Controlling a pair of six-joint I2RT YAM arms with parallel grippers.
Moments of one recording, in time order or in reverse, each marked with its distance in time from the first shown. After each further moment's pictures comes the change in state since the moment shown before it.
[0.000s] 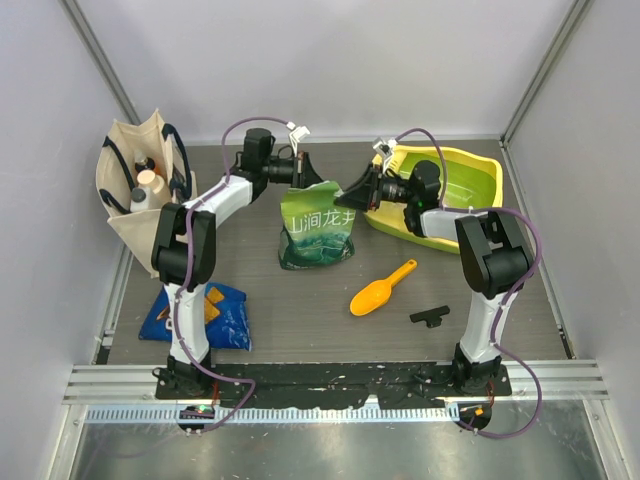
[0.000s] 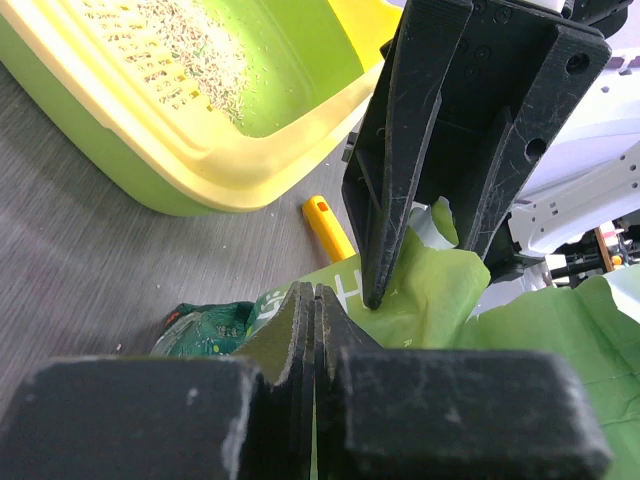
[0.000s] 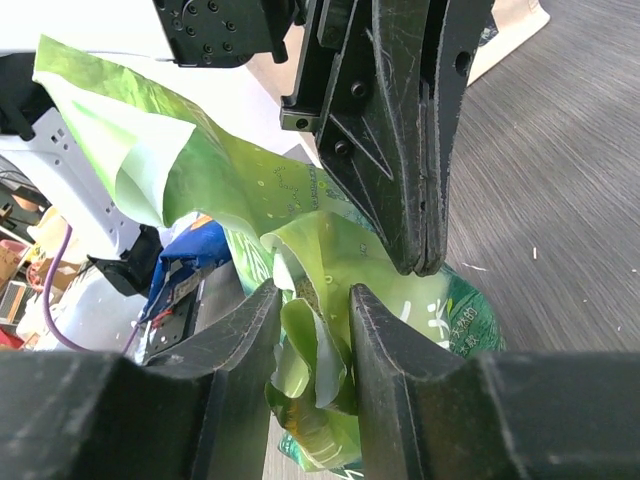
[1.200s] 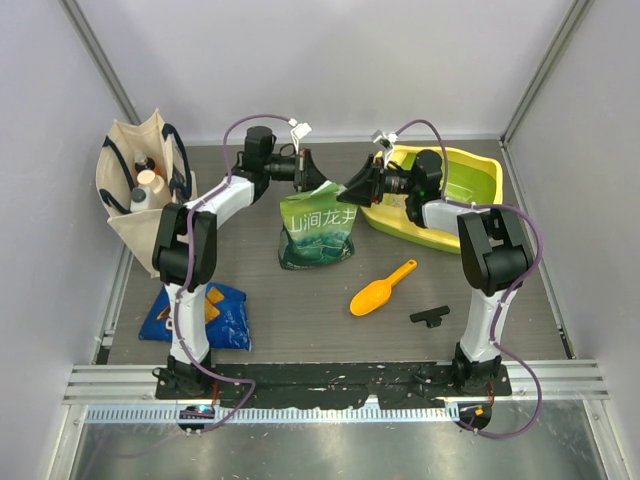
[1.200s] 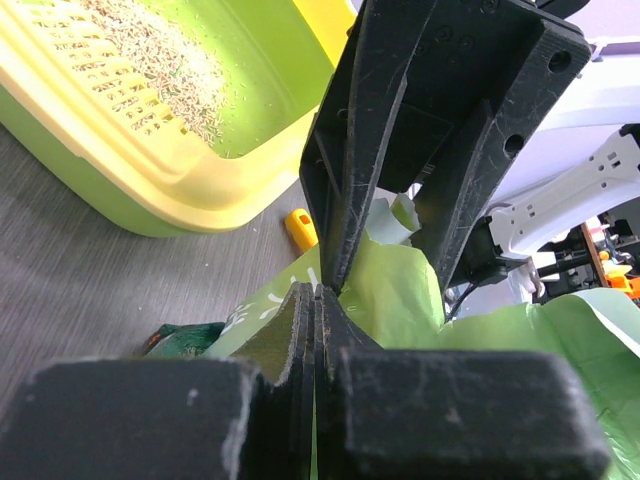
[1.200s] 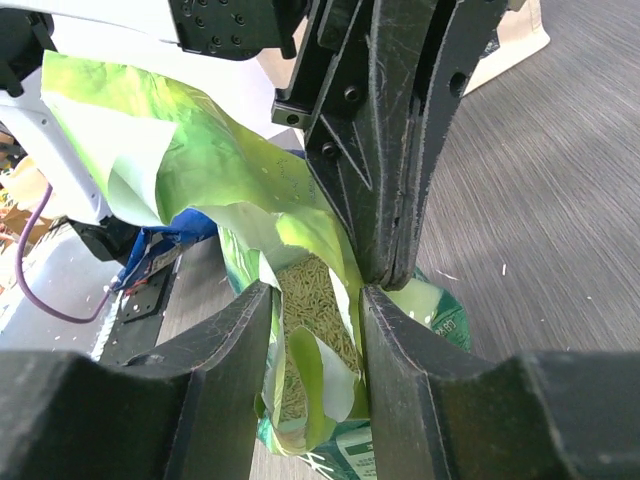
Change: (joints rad) left arm -0.015 0.000 0.000 0.092 0.022 -0.078; right arm -0.026 0.023 0.099 -0.106 -0.088 -0.146
